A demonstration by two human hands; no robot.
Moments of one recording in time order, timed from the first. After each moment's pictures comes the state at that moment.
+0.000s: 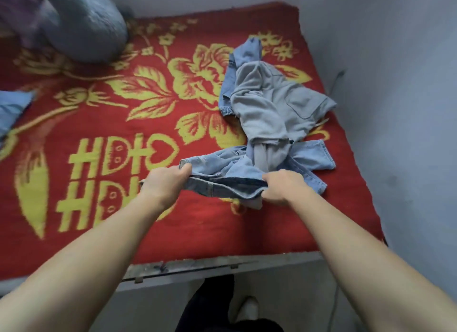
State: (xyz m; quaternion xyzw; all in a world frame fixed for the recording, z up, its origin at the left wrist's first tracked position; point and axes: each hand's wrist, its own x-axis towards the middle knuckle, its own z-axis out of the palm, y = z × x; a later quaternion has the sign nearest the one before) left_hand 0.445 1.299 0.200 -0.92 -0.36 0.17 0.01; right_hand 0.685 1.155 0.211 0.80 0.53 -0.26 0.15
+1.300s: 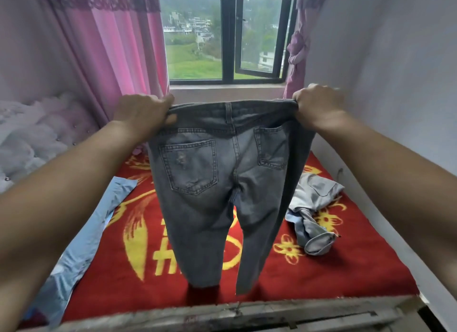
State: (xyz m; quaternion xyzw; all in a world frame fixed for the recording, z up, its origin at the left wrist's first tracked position) left_hand 0.110 1.355 0.622 -0.88 -0.33 -0.18 0.29; right_hand 0.433 1.178 0.635 0.83 0.49 0.27 -0.04
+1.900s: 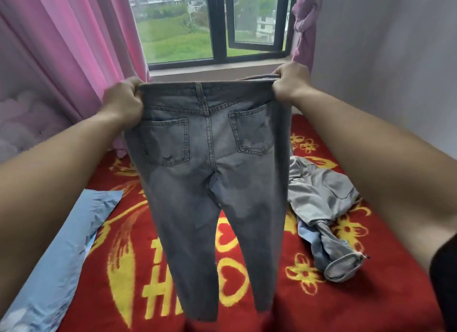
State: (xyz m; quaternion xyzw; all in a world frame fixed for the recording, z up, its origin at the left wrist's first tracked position) left_hand 0.266 1.545 0.600 -0.81 -0.49 -0.28 -0.13; right_hand 0.560 1.405 0.602 0.84 0.44 0.03 -0.31
